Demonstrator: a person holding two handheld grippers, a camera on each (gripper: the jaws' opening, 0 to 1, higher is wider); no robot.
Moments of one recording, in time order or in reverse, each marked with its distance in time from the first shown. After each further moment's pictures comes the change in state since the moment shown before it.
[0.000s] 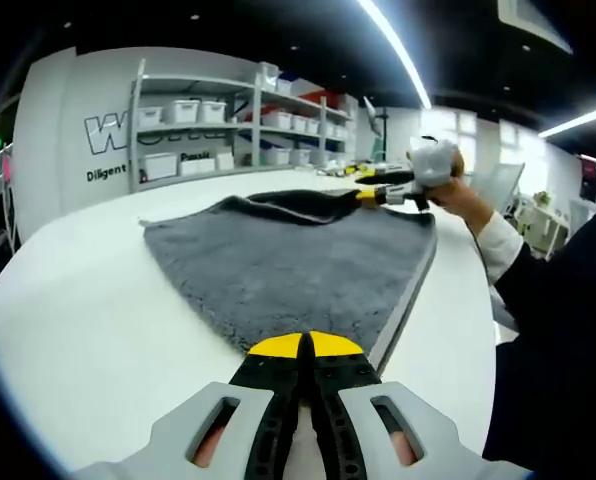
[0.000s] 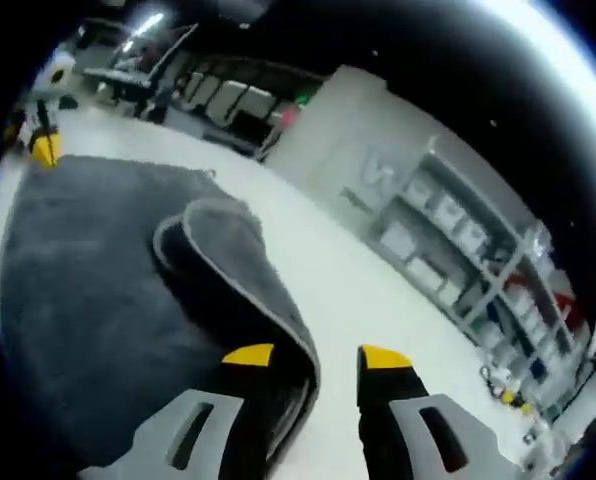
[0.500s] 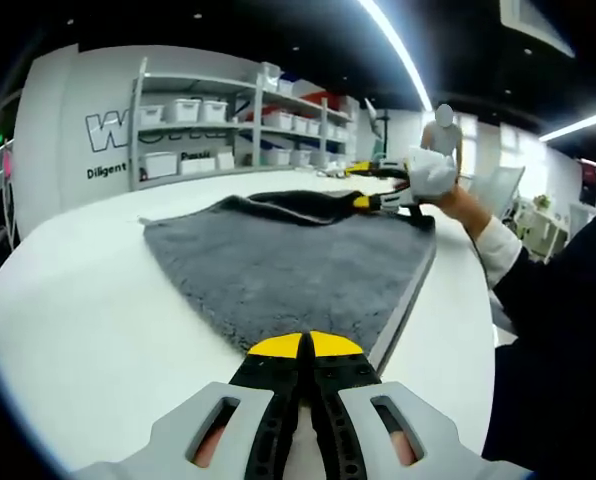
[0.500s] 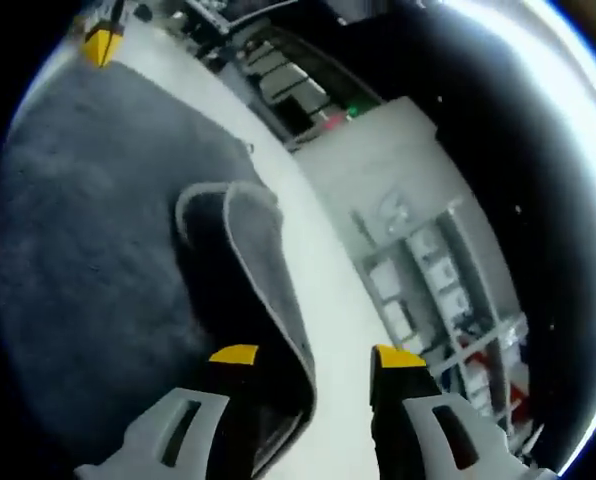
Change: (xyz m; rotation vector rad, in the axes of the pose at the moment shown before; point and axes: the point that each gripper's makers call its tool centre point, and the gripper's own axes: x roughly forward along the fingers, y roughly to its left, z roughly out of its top) left arm 0.001 -0.001 0.001 -0.013 -0.004 -0.003; right arm 0.009 0.019 0.021 -0.366 -0.047 -0.021
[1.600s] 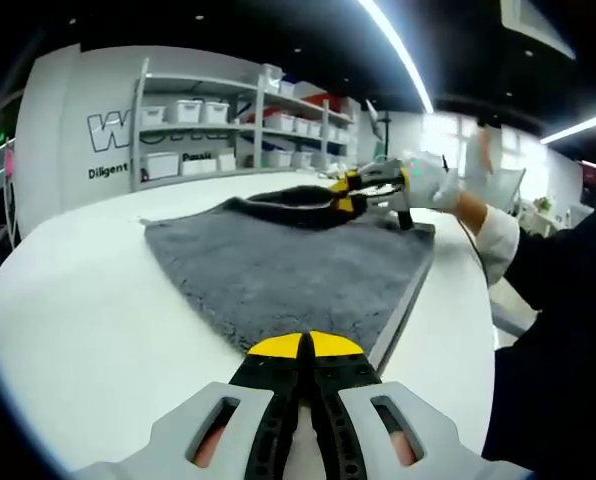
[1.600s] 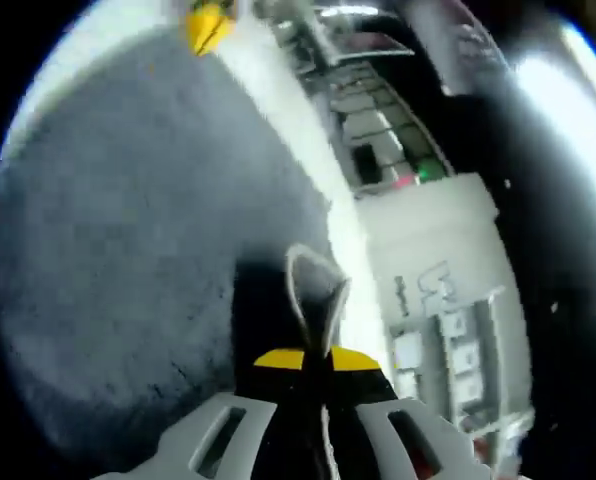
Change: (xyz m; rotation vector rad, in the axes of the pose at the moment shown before) left arm -0.004 -0.009 -0.002 -0.004 -0.009 0.005; right arm 0.014 0.038 0.069 -0.039 -0.209 0.201
